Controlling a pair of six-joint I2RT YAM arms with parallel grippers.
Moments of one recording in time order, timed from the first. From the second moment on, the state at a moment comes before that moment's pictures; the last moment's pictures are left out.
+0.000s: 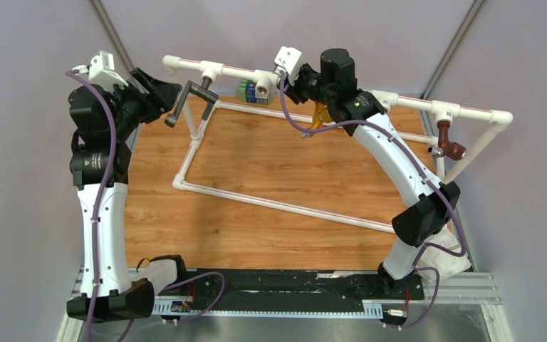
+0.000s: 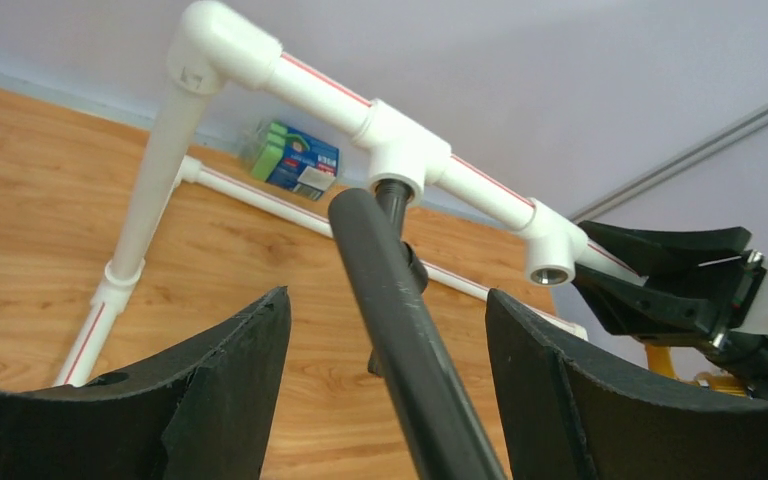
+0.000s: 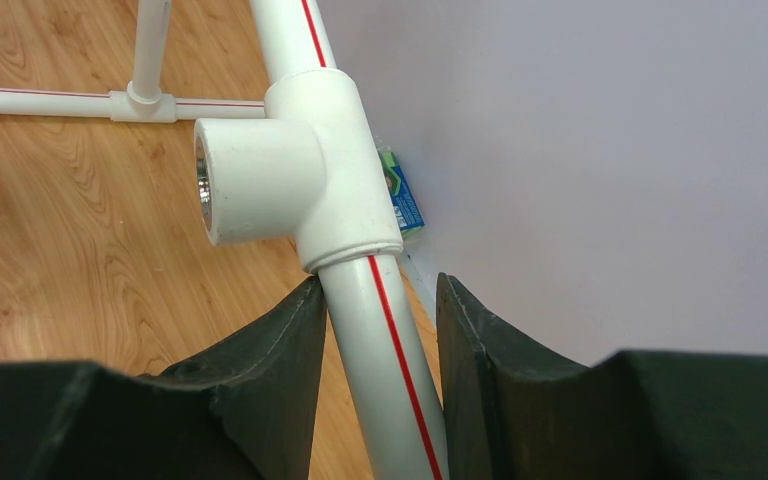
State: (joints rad) left arm 0.09 1.10 1.57 -0.55 0.33 -0.57; right arm 0.56 1.75 1.92 -0.38 -0.30 -0.61
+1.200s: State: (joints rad) left arm 0.15 1.27 1.28 -0.06 0.61 -0.87; right arm 0.64 1.75 1.92 -0.38 -0.10 -0.68
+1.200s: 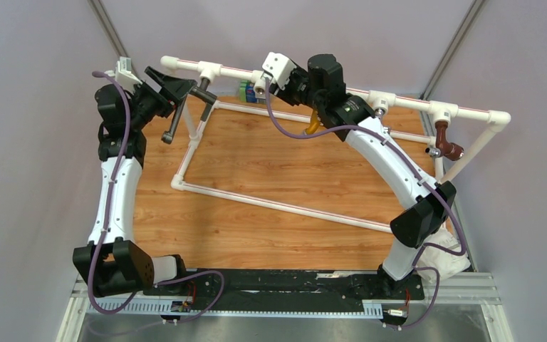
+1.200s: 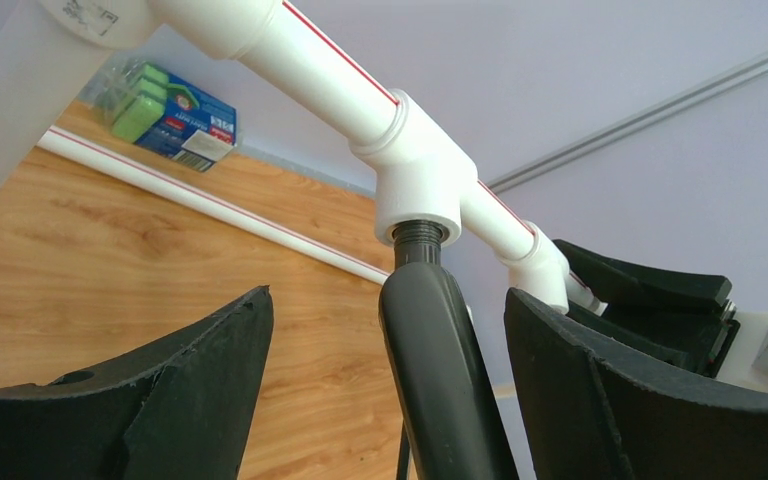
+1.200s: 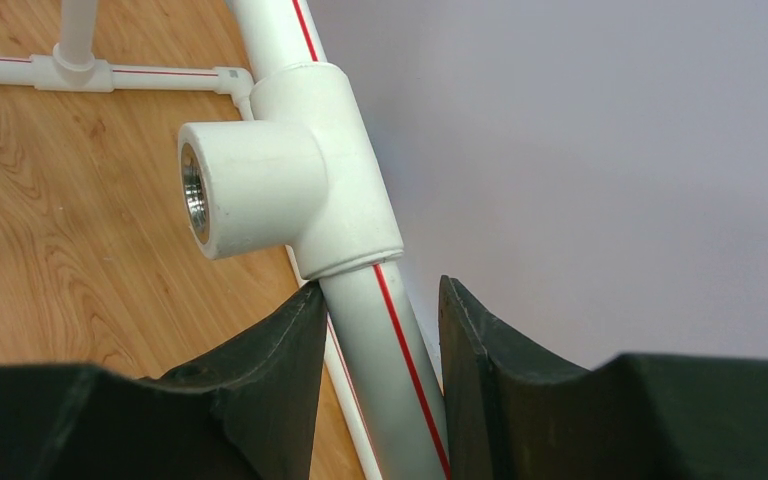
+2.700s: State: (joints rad) left arm -0.10 1.25 1.44 -0.27 0.27 -0.33; right arm 0.65 1.73 1.87 -0.34 -0.05 -0.70
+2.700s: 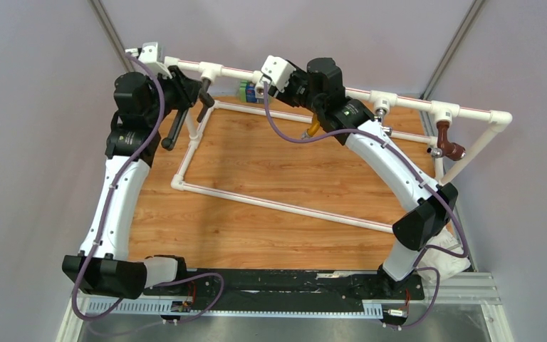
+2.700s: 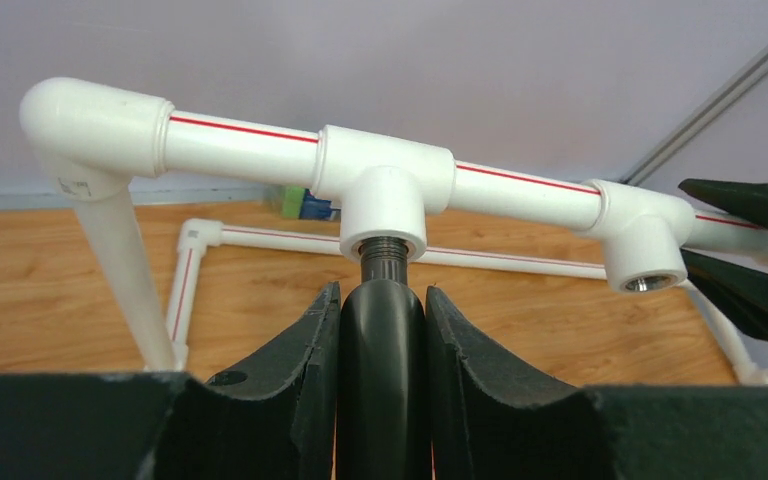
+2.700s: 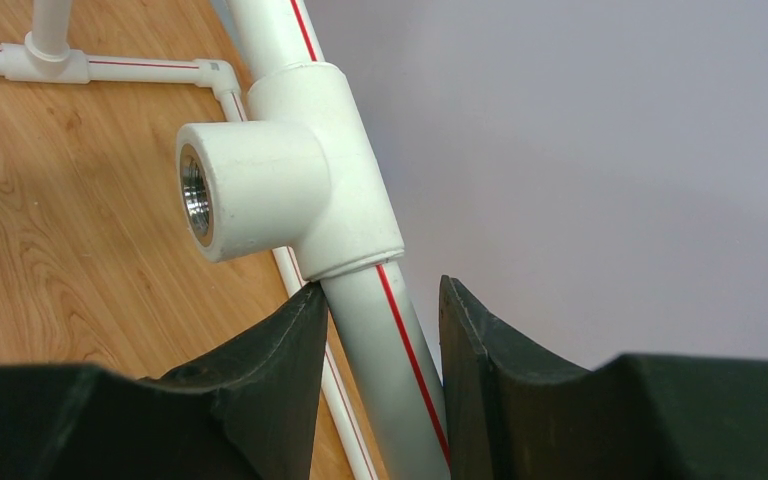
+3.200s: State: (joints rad) left arm -0.30 1.28 1.50 -0.35 0.48 -0.30; right arm 0.68 1.73 1.87 -0.33 -0.04 -0.70
